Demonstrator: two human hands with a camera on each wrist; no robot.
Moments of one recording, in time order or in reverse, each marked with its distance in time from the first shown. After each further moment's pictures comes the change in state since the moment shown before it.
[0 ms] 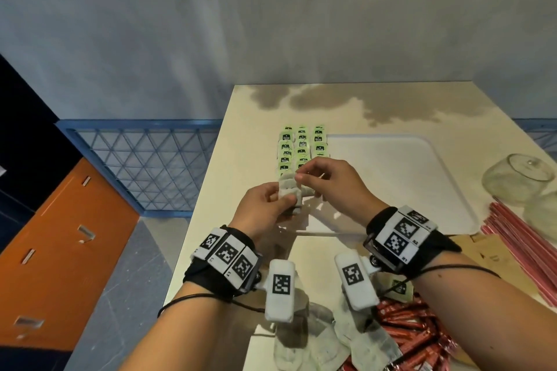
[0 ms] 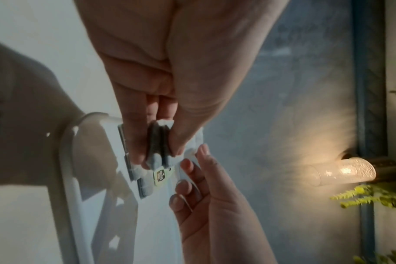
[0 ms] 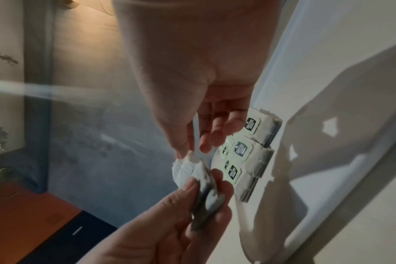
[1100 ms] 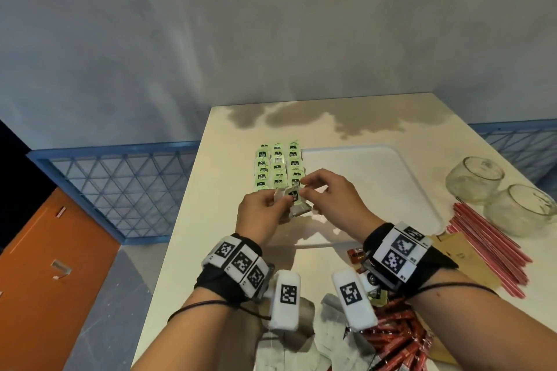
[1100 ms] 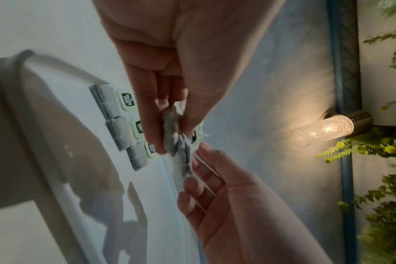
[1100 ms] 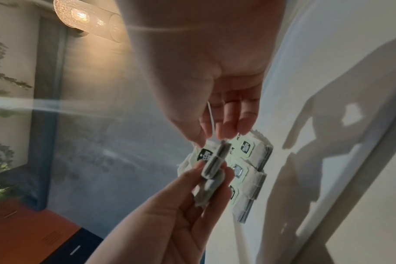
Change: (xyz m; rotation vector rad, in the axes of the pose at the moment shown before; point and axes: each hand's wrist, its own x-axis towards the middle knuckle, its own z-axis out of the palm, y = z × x) left_hand 0.012 0.008 0.042 0.211 0.134 0.183; right_hand -0.021 0.007 -0.032 -0.099 0.152 0.060
